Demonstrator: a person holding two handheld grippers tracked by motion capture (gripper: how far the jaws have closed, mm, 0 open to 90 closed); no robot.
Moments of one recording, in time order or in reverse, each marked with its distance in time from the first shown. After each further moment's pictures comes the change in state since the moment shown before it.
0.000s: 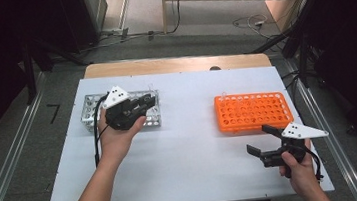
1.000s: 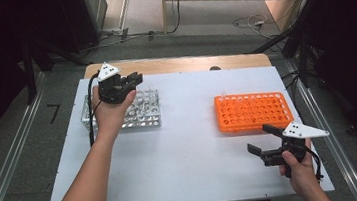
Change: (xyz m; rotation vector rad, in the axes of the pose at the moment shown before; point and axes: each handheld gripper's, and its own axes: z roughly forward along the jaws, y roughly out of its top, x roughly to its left) left arm 0.060 0.023 0.036 -0.008 0.142 -0.039; right arm -0.003 -0.001 0.000 -0.007 -0.005 0.013
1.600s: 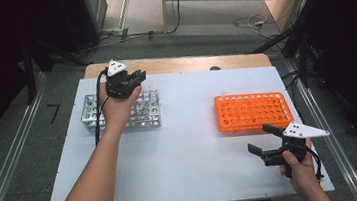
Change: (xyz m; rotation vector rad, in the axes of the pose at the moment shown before) left arm 0.003 -0.005 0.031 0.035 0.047 0.005; right arm -0.002 -0.001 0.000 -0.001 0.003 -0.002
